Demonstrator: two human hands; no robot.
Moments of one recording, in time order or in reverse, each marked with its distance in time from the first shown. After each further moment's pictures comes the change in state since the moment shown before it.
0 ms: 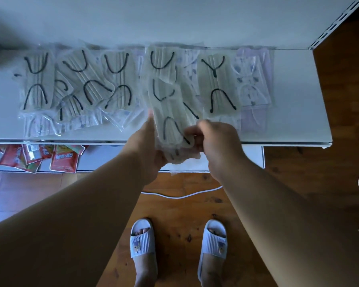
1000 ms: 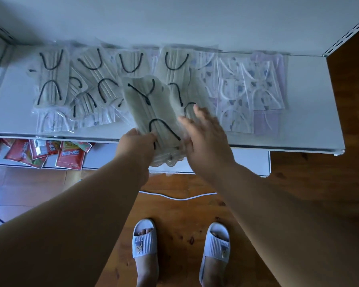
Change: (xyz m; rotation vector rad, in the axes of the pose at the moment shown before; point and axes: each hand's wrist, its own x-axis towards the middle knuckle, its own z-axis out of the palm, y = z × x) left_hand 0.005 0.000 -0.045 0.309 0.450 0.170; right_hand 0.010 0.028 0.026 -1.085 -0.094 -0.742
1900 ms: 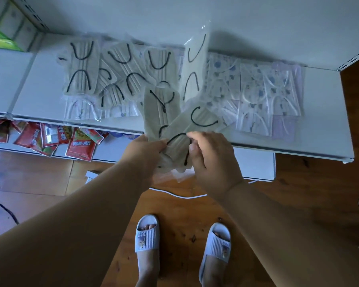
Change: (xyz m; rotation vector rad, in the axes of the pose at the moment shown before) left_hand 0.001 -0.026 -0.051 -0.176 -0.126 -0.082; right_hand -0.032 -0.048 0.017 0.110 0.172 -0.082
